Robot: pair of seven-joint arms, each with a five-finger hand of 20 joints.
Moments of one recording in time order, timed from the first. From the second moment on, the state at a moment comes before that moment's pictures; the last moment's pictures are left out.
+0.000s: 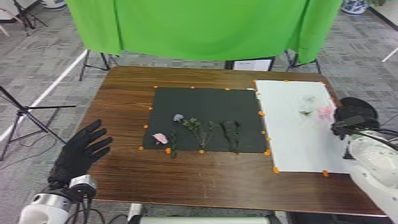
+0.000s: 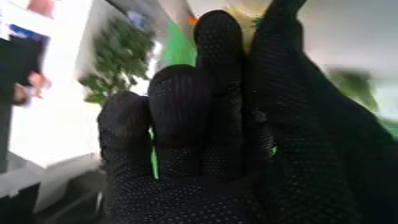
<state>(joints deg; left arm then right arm) 132.8 -53.6 -99.4 -119.5 37.7 7.5 10.2 -93.2 -32.7 73.3 -93.5 -138.1 -0.6 28.2</state>
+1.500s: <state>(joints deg) 131.2 -53.3 -97.8 -119.1 37.6 7.5 9.8 -56.1 -62.2 31.5 -92.5 -139.3 1.0 14.3</state>
